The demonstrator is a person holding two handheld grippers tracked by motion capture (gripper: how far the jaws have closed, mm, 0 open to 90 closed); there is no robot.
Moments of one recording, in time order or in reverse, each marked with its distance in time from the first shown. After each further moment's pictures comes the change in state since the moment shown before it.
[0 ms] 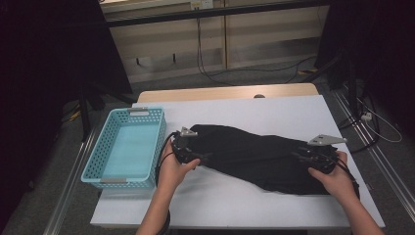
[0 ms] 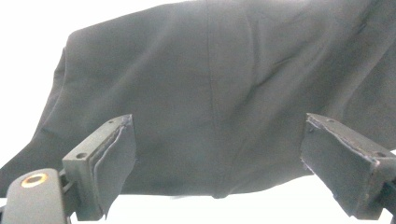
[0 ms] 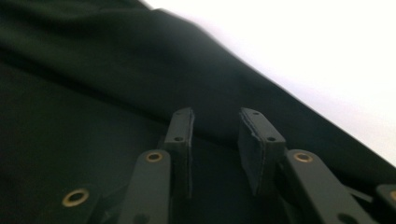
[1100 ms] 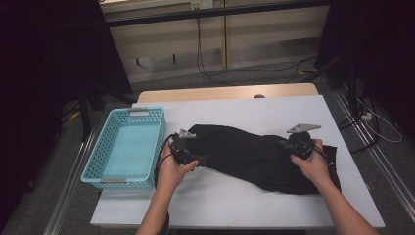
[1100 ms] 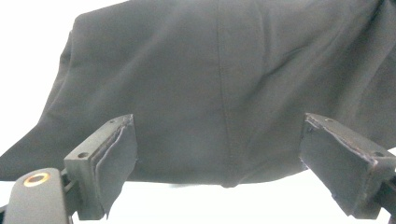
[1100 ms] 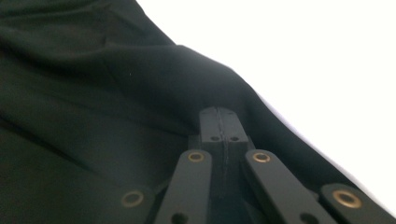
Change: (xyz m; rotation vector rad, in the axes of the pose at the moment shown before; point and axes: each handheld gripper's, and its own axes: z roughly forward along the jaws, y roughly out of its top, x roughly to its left) left arm 0.004 -0.007 0.001 0.017 0.019 -0.007; right arm 0.009 0.036 0.049 0.038 0.033 0.013
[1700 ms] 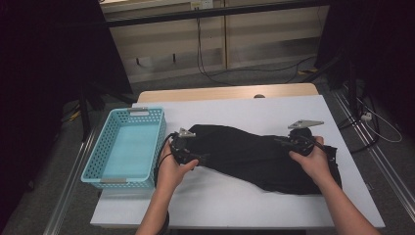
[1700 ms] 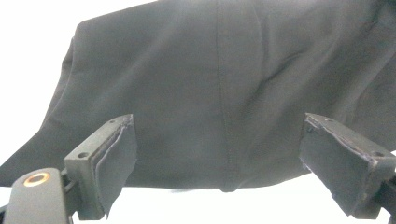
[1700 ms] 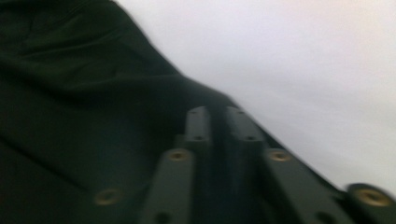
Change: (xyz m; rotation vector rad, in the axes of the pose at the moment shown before) left arm 0.000 0.002 -0.001 -0.011 -0.005 -0.003; right arm 0.000 0.010 -0.002 -0.040 0.042 0.033
